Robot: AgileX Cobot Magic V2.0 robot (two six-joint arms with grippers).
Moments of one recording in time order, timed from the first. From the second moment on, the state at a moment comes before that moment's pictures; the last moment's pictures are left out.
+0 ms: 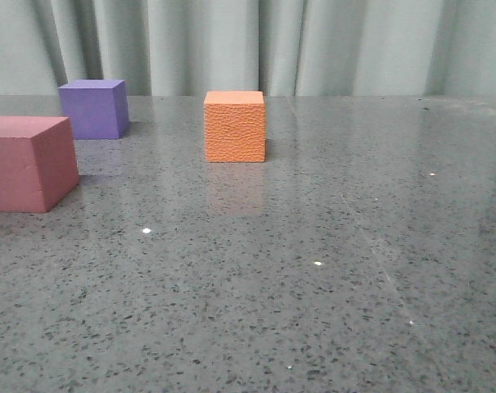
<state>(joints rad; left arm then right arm) -0.07 0.84 -0.94 -0.10 0.71 -0.05 0.08 -0.01 0.03 0.03 0.17 0.05</state>
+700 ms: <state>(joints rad) -0.22 0.96 -1.05 -0.24 0.63 -0.05 0.08 -0.01 0.03 0.03 0.17 0.05</state>
